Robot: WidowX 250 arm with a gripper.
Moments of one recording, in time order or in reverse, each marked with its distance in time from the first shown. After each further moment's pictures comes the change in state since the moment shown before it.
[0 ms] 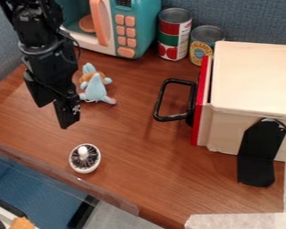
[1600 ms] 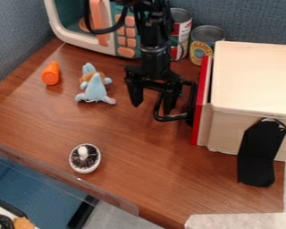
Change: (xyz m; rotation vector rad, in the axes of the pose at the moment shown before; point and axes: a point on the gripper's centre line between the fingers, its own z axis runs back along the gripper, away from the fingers) arm 0.138 -0.053 -0.072 -0.150 0.106 0.292
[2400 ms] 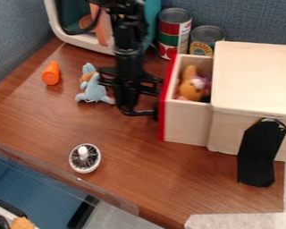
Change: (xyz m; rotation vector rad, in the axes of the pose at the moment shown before) arm -0.027 0.052 0.007 0.082 0.018 0.167
